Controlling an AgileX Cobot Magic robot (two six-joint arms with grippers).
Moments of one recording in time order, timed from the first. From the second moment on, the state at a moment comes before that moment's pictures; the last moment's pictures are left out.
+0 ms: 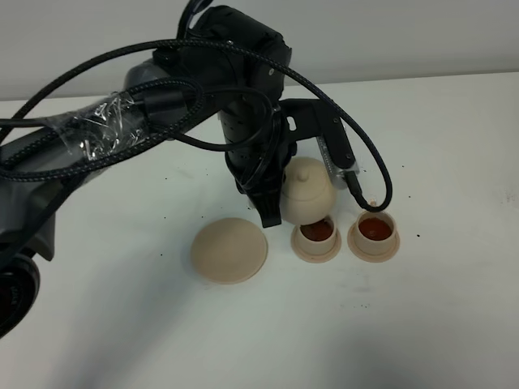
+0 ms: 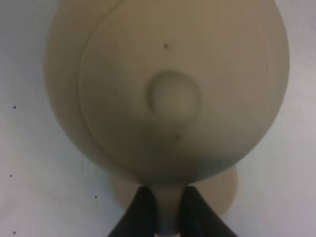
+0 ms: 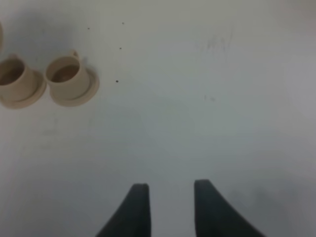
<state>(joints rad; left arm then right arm) -0.67 2.10 -1.85 0.12 1.19 0.68 0.06 0.06 -0.48 0.15 1.07 -0.07</state>
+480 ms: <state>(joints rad) -0.56 1.97 -1.56 0.17 1.19 0.68 0.06 0.06 -0.48 0.15 1.07 -0.07</state>
